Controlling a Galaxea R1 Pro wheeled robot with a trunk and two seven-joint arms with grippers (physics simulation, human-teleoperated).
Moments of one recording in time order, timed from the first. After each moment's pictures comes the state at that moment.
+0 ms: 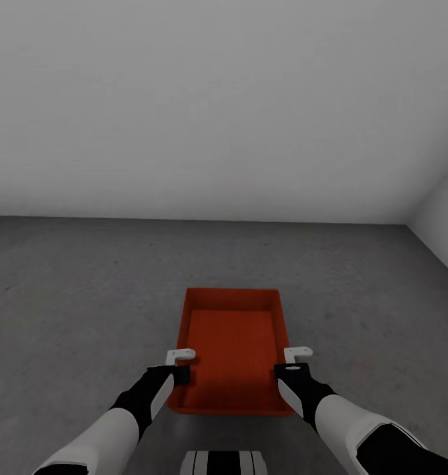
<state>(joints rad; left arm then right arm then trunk) -0.70 -0.15 0.01 -0.40 0.09 0.35 0.10 -0.80 0.08 0.50 -0.17 -0.43 0.16 -0.39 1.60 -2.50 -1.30</state>
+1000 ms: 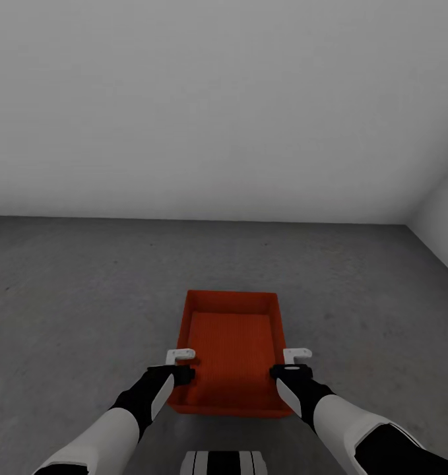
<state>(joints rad) -0.70 -0.15 0.01 -0.40 0.06 0.36 0.11 -0.80 0.09 0.48 -0.17 -0.44 0.16 -0.40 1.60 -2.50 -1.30</state>
